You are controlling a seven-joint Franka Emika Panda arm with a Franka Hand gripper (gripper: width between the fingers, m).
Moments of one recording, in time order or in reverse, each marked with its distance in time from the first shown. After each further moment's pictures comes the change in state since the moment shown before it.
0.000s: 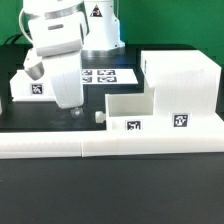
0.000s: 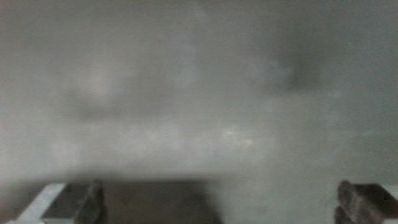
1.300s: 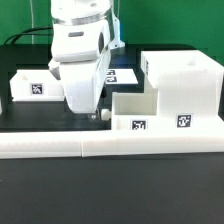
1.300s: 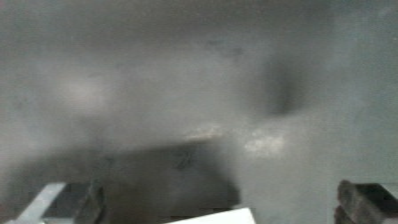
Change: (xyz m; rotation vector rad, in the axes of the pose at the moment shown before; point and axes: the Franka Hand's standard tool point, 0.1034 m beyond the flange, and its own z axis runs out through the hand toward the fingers) arm 0.032 0.003 0.008 0.017 -0.027 0.175
